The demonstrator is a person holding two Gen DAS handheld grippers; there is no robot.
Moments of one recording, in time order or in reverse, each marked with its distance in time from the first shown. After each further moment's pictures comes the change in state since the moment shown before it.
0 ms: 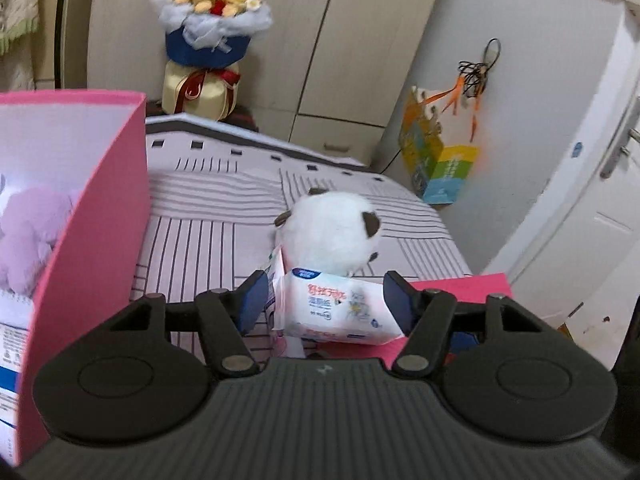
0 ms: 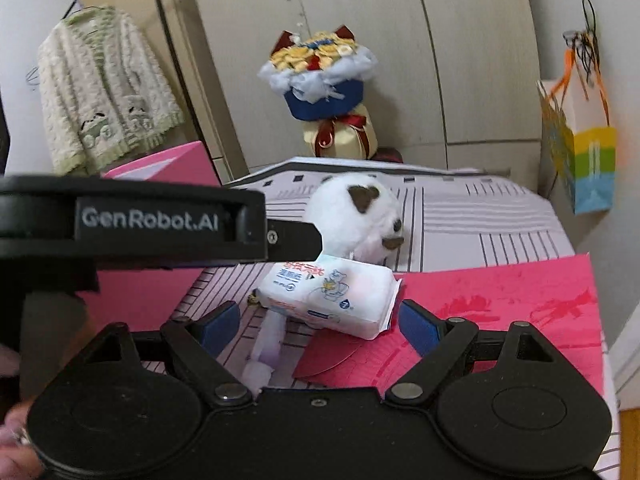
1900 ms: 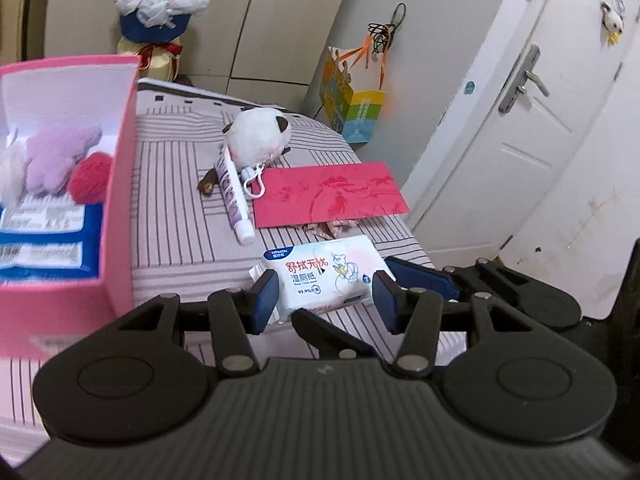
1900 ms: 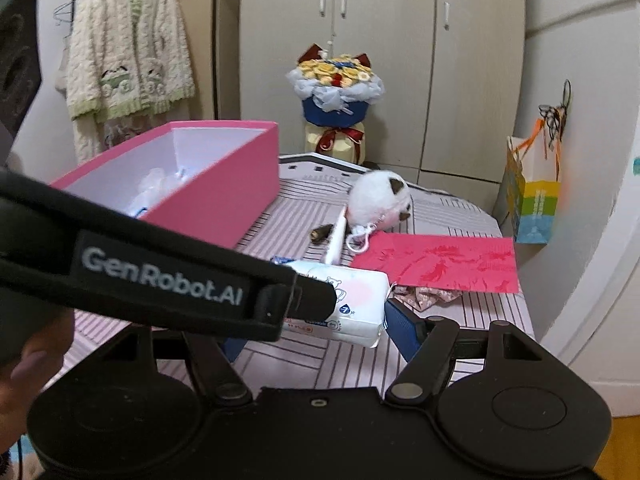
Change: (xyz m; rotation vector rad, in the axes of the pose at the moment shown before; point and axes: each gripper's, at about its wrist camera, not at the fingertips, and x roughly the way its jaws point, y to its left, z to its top) left arm -0.143 -0.006 -0.069 0.080 0.113 -0.209; right arm -0.134 0.109 -0.058 -0.214 -0.016 -0.178
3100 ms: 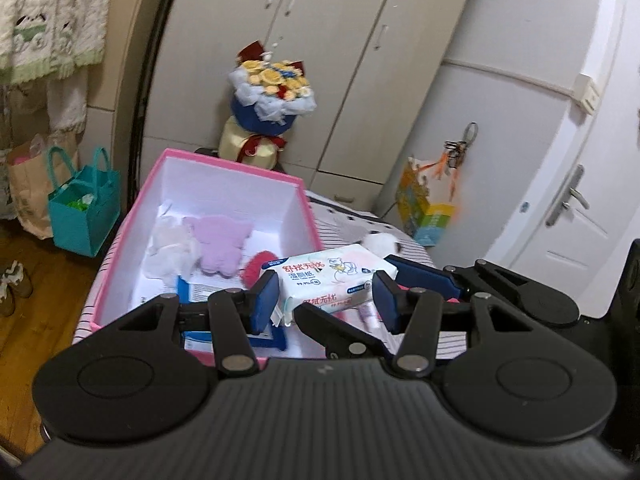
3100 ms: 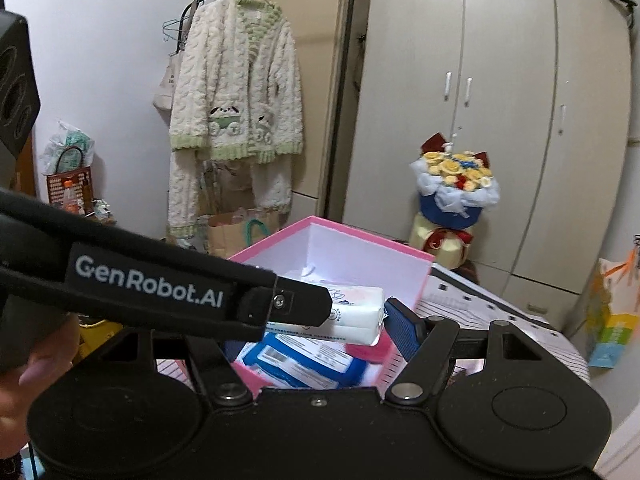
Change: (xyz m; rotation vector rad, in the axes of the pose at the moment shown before) left arm -0.135 0.100 0.031 -0.119 -0.263 0.159; right arm 0.003 0.129 0.097 -0.192 -0.158 0.199
